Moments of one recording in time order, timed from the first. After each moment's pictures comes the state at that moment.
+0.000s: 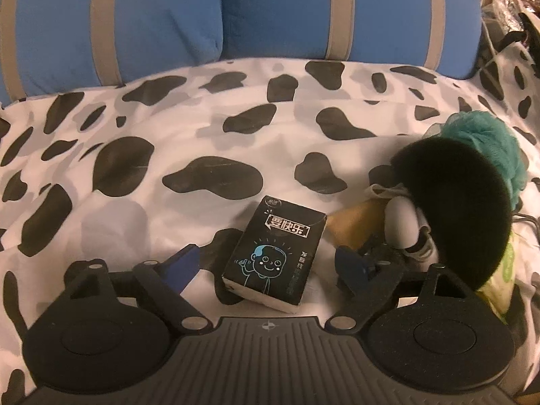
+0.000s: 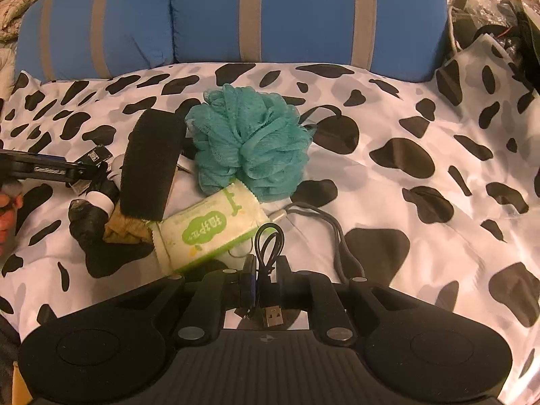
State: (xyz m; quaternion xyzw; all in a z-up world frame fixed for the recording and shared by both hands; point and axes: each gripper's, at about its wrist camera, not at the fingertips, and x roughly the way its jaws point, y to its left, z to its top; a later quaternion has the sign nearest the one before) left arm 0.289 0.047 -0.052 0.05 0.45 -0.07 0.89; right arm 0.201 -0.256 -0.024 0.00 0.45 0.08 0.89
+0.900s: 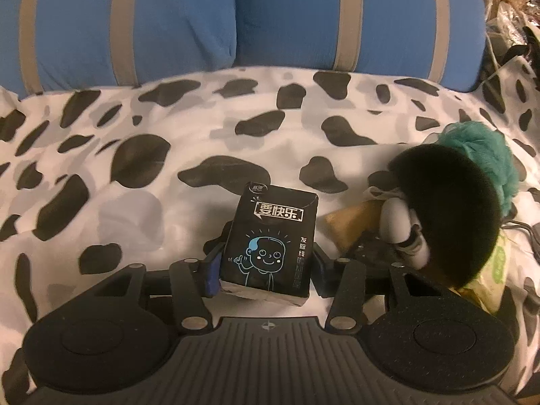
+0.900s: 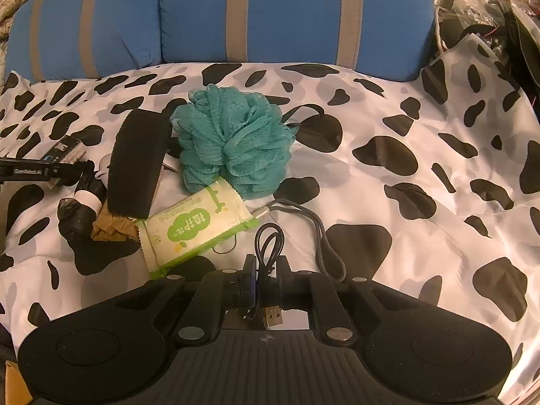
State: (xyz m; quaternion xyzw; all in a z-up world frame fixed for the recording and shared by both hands) left arm 0.265 0.049 -0.036 0.04 0.43 -0.05 0.90; right arm 0.197 -0.260 -0.023 -0.01 0.45 0.06 0.89
